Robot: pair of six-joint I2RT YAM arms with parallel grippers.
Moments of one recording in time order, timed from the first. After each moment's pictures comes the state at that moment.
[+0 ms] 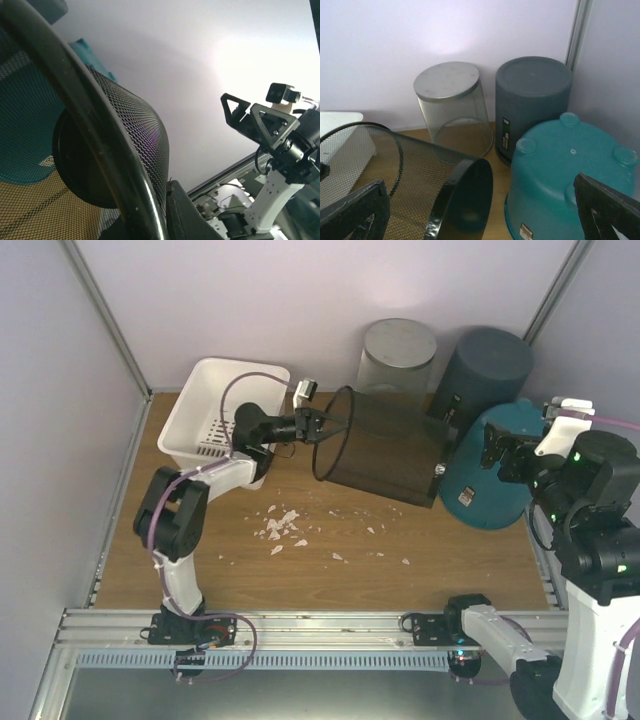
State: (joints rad) left arm -0.42 1.83 1.22 1.06 1.11 -1.37; right arm 0.12 0.91 1.73 -1.11 0.11 0.13
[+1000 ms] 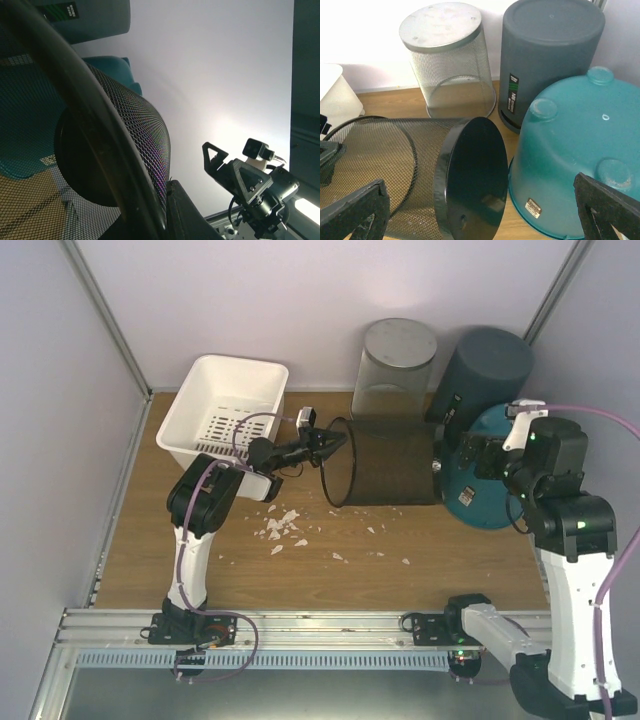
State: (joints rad) left arm -0.45 2.14 1.10 1.52 0.88 -1.80; right arm 0.12 0.94 1.54 -1.08 0.09 0.14
